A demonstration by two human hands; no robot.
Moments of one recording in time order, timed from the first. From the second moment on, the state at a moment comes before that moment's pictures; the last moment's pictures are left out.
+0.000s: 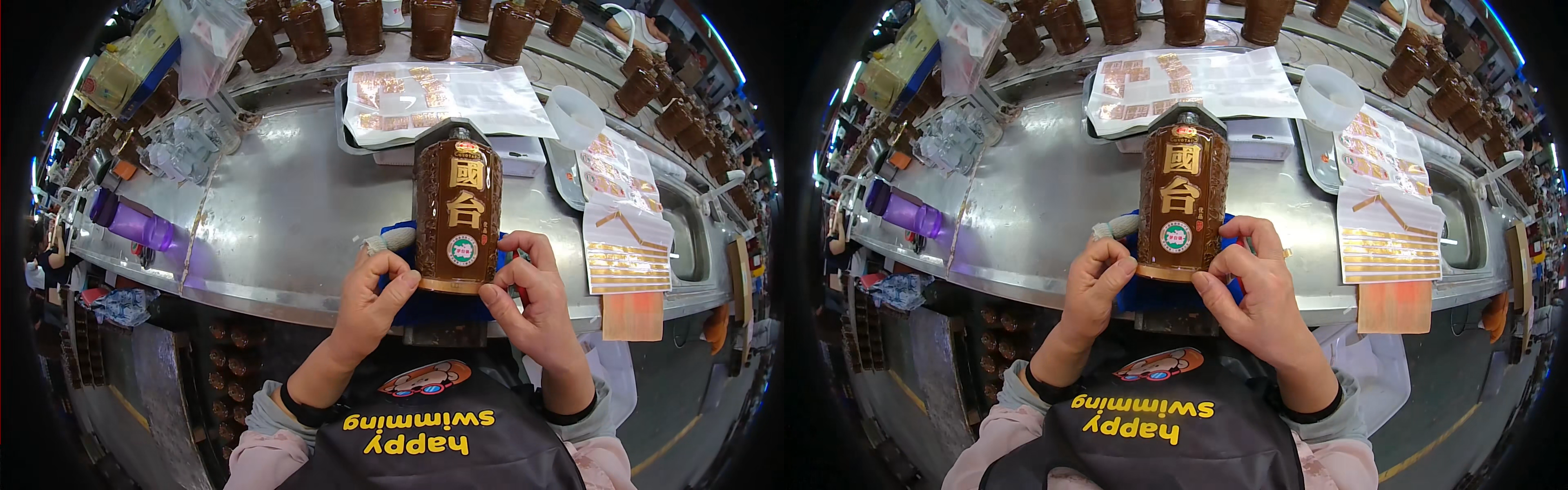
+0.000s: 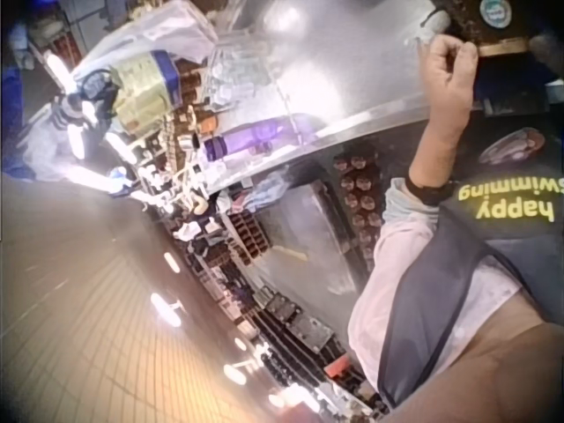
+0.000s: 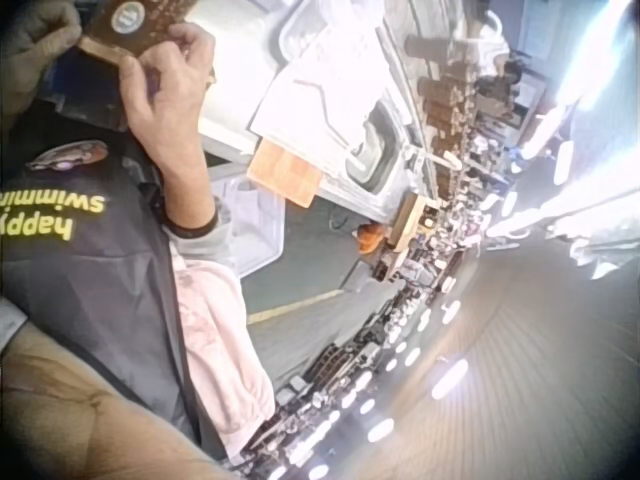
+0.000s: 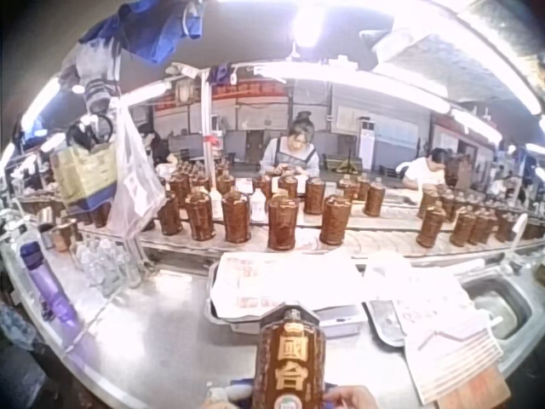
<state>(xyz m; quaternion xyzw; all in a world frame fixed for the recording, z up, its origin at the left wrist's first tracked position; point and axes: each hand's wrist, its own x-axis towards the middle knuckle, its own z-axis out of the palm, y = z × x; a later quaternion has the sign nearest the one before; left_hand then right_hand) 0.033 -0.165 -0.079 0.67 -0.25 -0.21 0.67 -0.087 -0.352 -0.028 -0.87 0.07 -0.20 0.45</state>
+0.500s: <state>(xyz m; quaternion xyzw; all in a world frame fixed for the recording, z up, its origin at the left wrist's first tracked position) 0.033 -0.167 -0.078 0.69 -0.29 -0.16 0.64 -0.087 -0.351 -0.029 -0.87 0.07 -0.20 0.45</state>
